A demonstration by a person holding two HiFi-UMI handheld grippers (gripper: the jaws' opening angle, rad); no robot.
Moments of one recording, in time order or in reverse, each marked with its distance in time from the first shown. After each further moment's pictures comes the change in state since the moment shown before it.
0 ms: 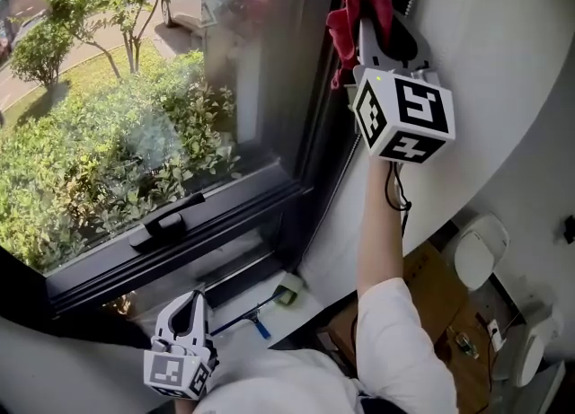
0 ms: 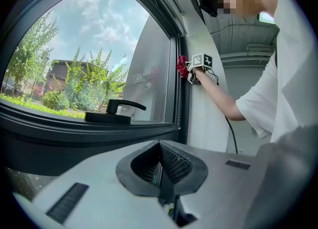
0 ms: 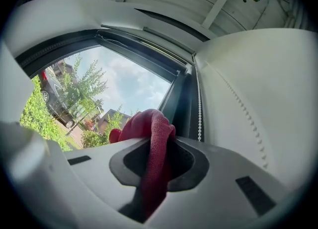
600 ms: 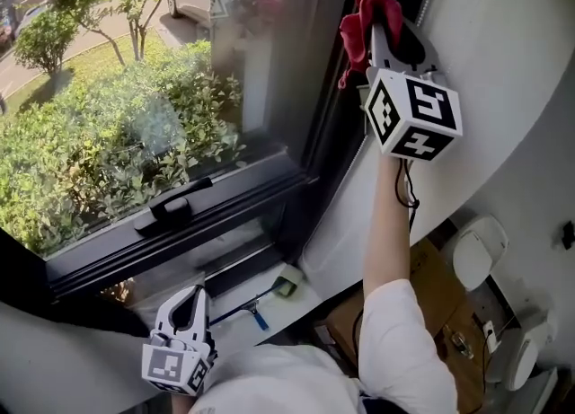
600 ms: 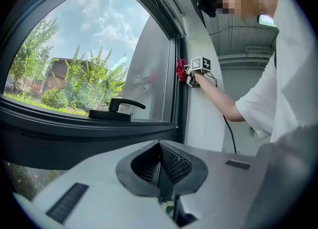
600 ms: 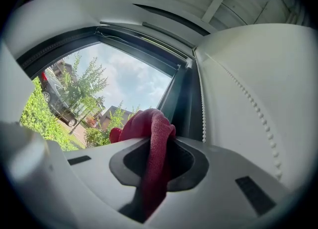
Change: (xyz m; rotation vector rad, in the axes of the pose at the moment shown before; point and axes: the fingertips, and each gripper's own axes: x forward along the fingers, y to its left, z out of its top) left arm -0.015 -0.003 -0.006 -0.008 0.004 -0.023; right arm -0.010 0.004 -0.016 0.015 0.062 0.014
